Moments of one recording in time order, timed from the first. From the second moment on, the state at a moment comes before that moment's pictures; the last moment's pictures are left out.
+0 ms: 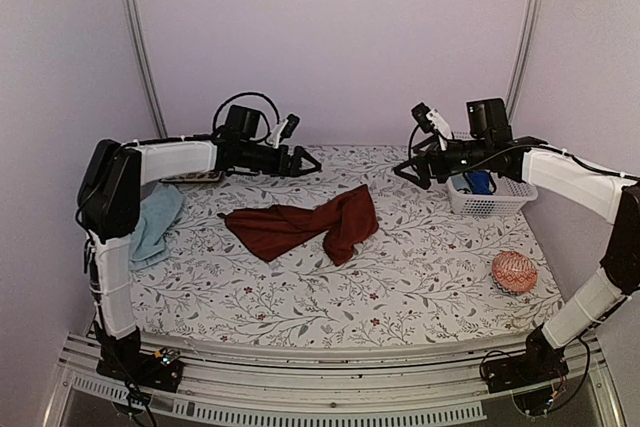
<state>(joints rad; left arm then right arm) -0.47 2.10 1.62 -0.11 0.67 -0.22 0.37 1.53 1.23 -0.23 -0.55 -0.22</state>
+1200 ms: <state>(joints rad) -0.26 1.97 1.29 -0.32 0.23 -0.28 0.84 1.96 1.17 -0.02 -0.31 -0.62</state>
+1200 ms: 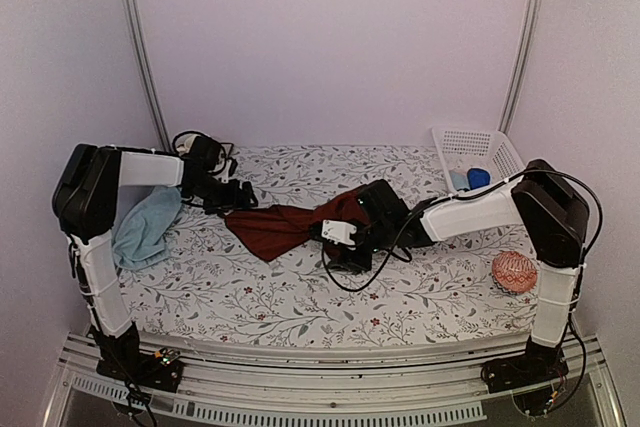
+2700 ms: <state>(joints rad) -0.20 1.99 1.27 -0.27 0.22 -0.22 0.66 1.74 1.26 -0.26 -0.14 -0.43</state>
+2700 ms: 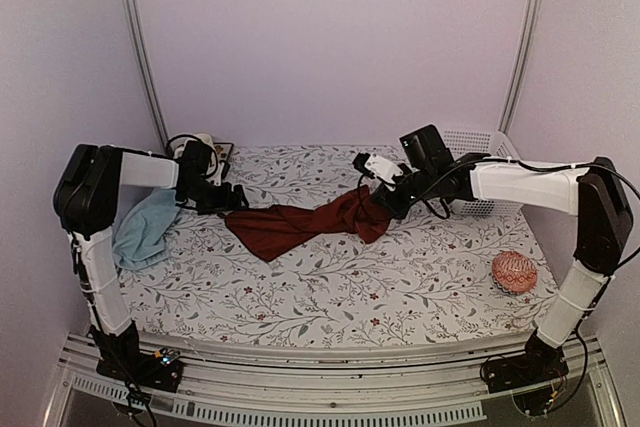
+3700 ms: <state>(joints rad) -0.19 2.03 1.28 -0.25 0.28 -0.14 0.44 1.72 1.37 -0.33 0.10 -0.37</state>
